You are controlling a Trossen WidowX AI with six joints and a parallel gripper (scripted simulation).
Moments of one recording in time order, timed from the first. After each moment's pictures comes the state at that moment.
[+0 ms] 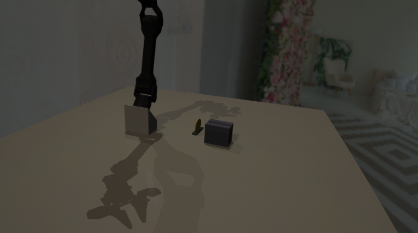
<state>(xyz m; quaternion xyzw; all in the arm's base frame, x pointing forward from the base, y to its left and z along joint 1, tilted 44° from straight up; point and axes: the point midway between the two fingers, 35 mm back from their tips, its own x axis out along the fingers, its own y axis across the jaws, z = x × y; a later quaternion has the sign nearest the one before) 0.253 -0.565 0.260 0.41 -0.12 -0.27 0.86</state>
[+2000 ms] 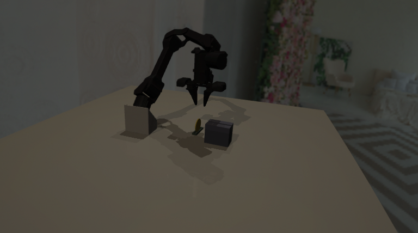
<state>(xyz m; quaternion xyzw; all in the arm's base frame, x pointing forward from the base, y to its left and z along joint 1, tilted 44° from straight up) 0.230 0.046 0.103 -0.28 0.28 0.69 0.60</state>
